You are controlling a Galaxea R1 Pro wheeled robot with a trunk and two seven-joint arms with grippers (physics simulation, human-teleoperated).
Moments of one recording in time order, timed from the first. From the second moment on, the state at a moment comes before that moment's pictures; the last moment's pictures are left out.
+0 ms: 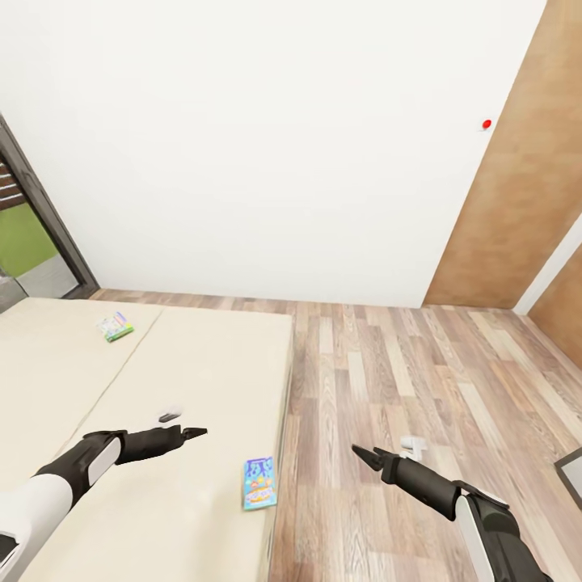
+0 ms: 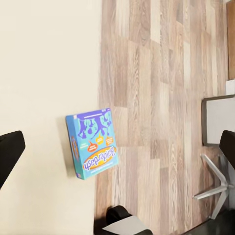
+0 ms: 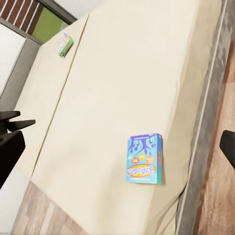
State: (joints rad) left arm -0.81 0.31 -0.30 -0.28 0.54 0.43 -0.78; right arm -0.27 -0.01 -0.31 -1.19 -0.14 0.55 0.88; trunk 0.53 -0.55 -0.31
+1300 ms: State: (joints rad) left arm -0.81 0.30 -0.30 -0.28 0.52 0.43 -0.77; right arm -0.27 -0.01 -0.32 -1.19 -0.14 0.55 0.88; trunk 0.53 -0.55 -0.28
